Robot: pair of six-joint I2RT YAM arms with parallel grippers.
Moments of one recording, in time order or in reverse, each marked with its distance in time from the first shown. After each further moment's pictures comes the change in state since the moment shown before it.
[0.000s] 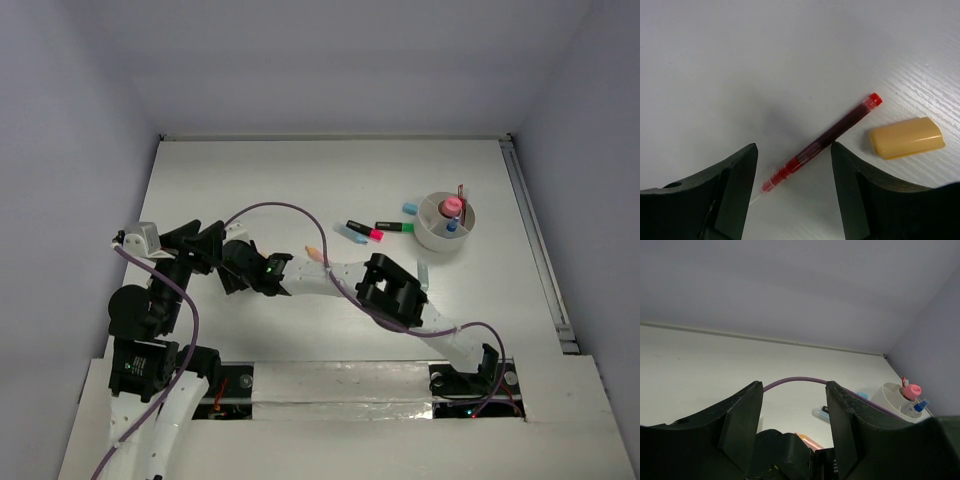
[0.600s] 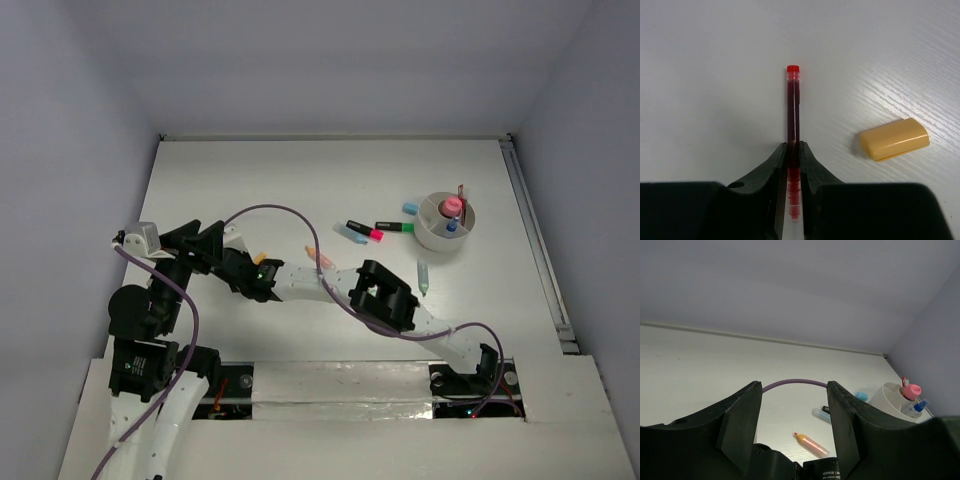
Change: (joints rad) left arm 0.000 0.000 0.000 0.001 0.000 0.000; right arm 0.037 0.084 0.131 -0.089 0.141 -0.030
